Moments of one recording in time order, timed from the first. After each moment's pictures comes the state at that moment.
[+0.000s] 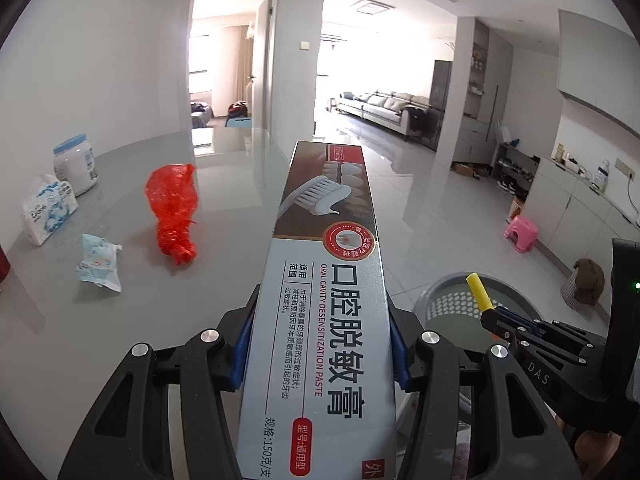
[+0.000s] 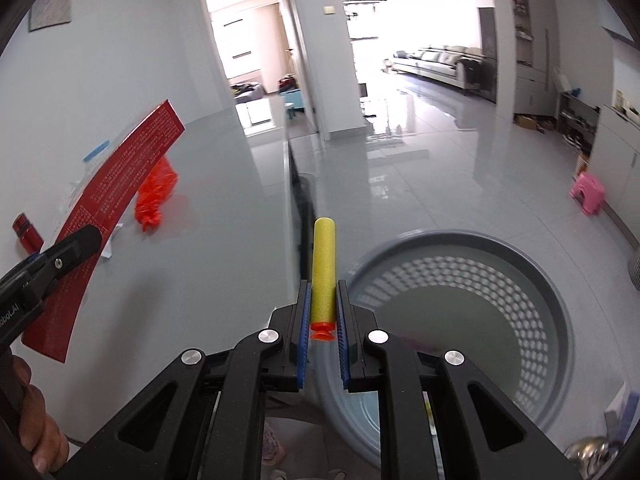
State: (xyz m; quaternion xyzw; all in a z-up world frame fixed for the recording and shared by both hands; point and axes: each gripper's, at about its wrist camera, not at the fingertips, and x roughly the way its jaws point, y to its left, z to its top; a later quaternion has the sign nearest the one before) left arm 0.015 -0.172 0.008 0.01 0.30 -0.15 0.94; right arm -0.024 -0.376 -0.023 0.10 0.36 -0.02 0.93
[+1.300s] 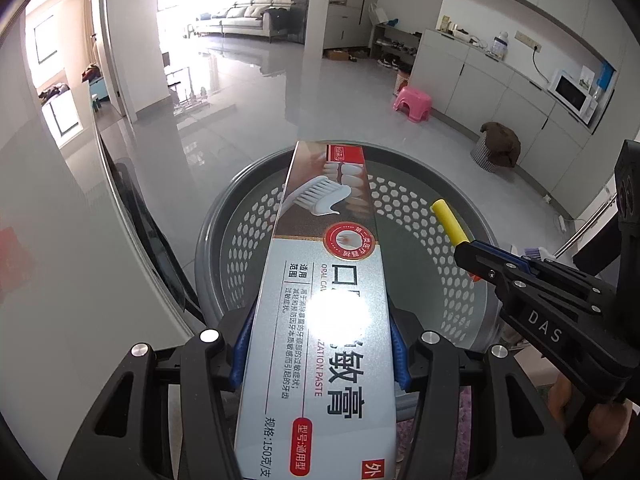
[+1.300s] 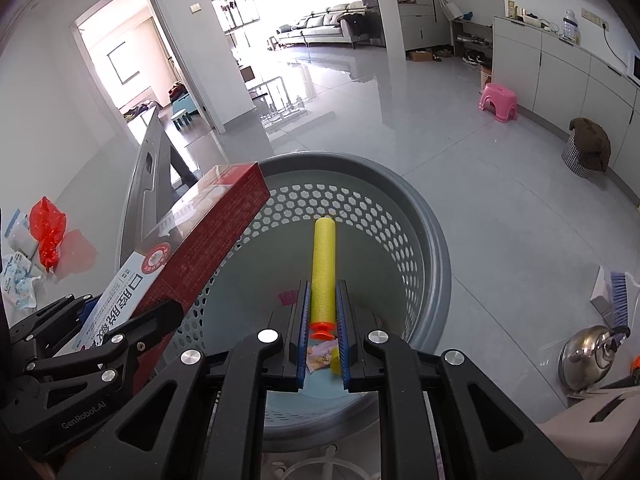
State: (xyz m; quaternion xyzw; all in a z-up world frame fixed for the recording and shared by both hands) left arm 0.036 -0.347 -0.094 0.13 0.43 -0.36 0.81; right arm -0.063 -0.478 -0.081 0.21 0.40 -0.17 0.88
